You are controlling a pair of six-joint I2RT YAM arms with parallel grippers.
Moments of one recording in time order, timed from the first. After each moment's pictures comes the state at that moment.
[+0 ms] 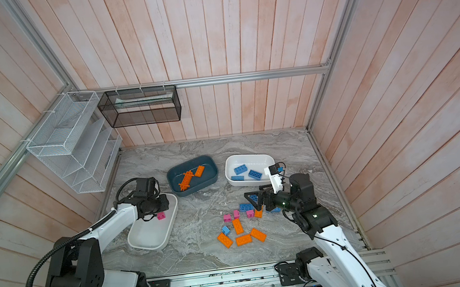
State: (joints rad) left arm -0.18 1.44 0.80 -0.42 0.00 -0.30; right arm 0.27 0.74 0.62 -0.32 -0.62 0.35
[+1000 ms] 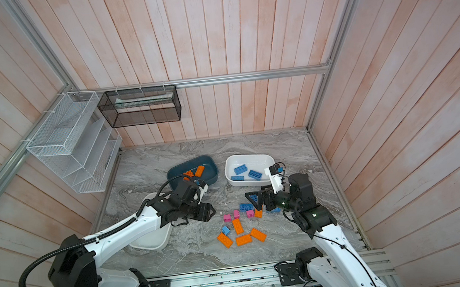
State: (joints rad) left arm -0.78 1.47 0.98 -0.50 0.16 -0.41; right arm 0.27 0.75 0.62 -0.34 -0.57 0.33
